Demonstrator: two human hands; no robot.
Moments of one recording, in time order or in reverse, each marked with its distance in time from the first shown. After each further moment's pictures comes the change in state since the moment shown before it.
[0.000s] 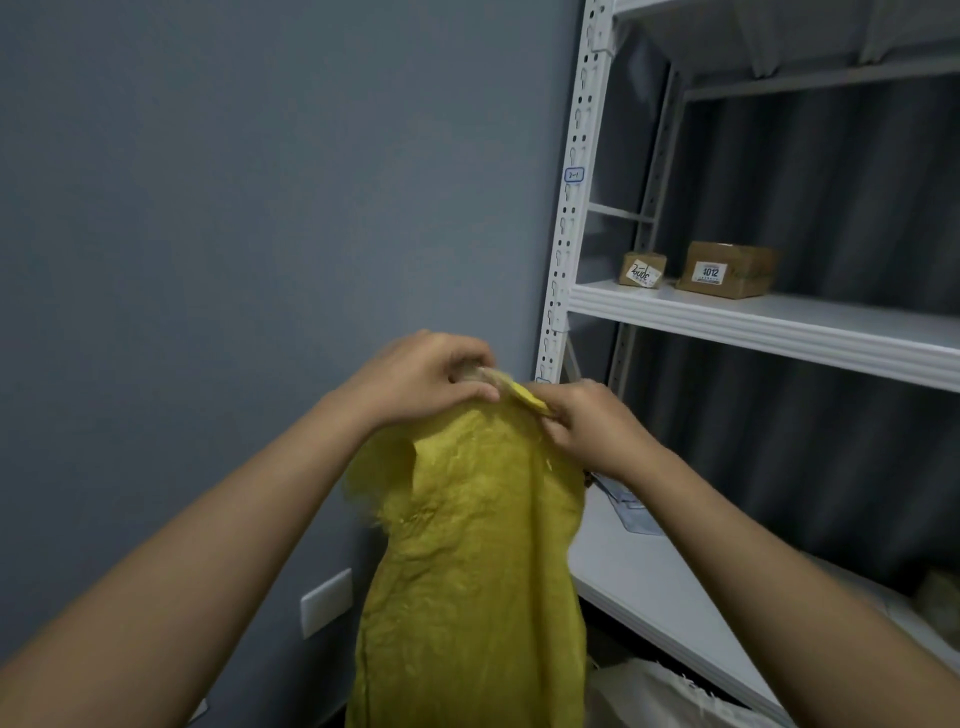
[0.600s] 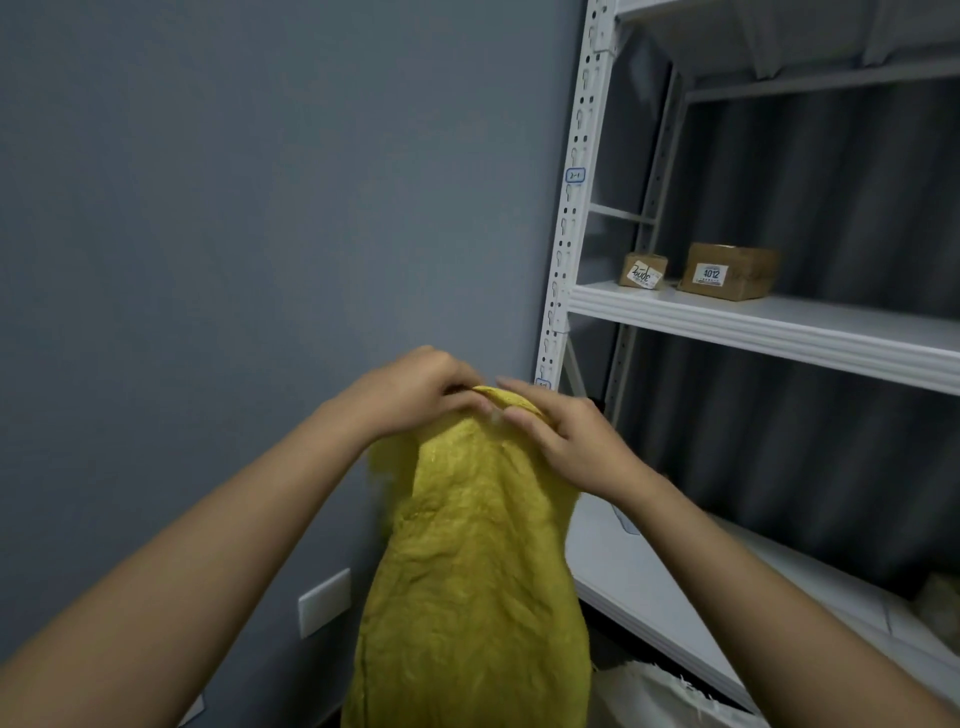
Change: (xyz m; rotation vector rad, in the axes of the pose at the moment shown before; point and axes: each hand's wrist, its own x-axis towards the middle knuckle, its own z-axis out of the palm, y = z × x) left_hand -0.004 0.001 0.004 0.020 -0.195 -0.021; right_hand -0.011 -0.010 0.014 0.250 0.150 -0.034
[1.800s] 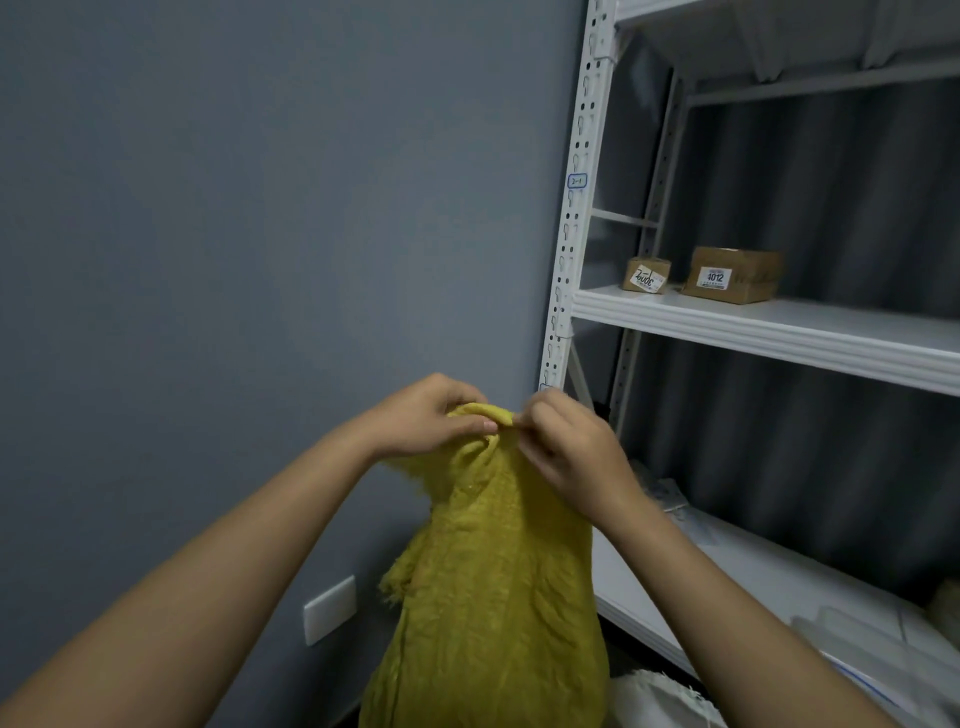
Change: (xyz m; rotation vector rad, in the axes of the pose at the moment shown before) left_hand 0.000 -0.011 0.024 -0.342 0.016 -0.021; right_hand -0.008 0.000 0.017 -0.169 0.211 -0.138
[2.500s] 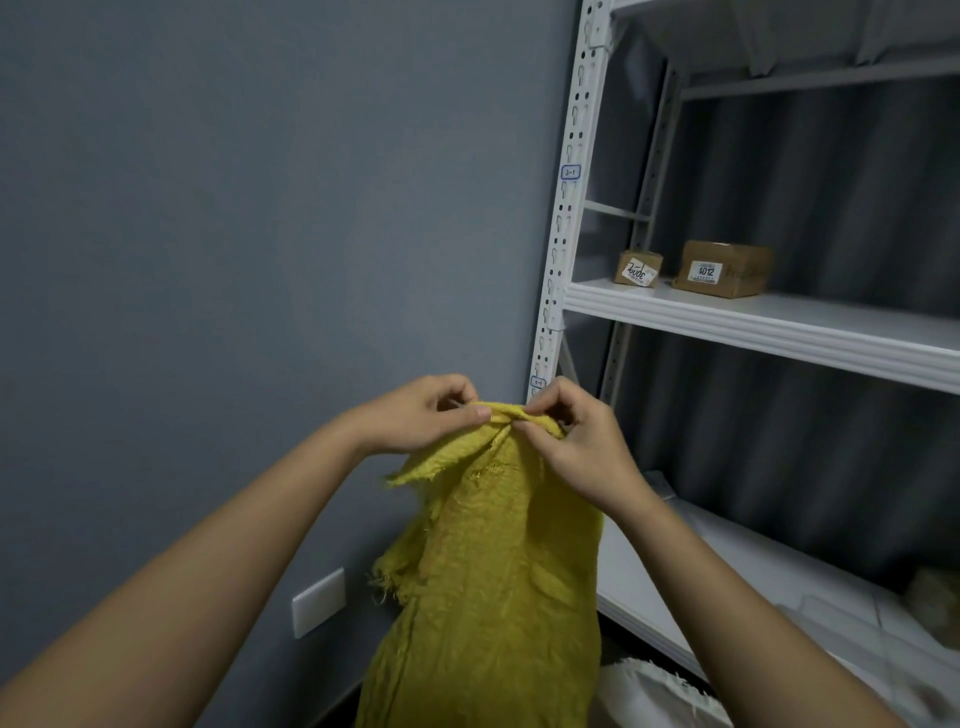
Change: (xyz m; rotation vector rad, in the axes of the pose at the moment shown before) left_hand -0.002 -0.003 0.006 -0.223 -0.051 -0.124; right_hand -0.001 0.002 -0.008 0.492 -0.042 0.508
